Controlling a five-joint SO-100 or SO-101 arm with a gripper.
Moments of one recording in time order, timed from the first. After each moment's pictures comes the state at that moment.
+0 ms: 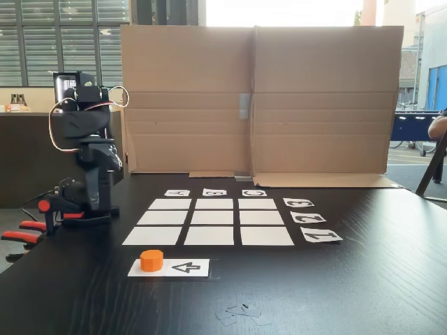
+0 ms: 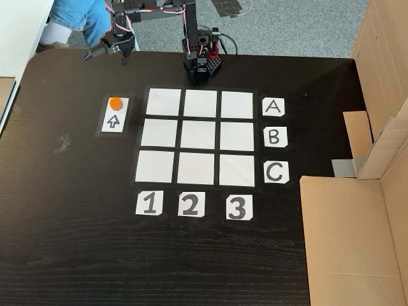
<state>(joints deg) 67.0 85.7 81.3 89.0 71.9</state>
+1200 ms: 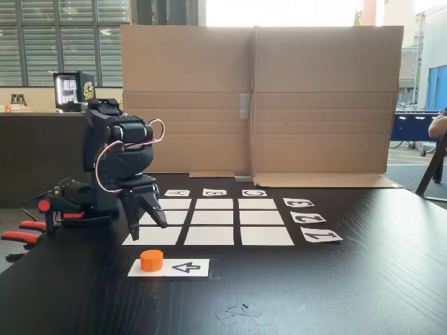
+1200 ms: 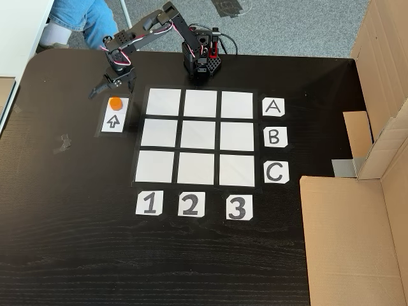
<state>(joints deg) 53.5 63.0 72.2 86.3 82.5</state>
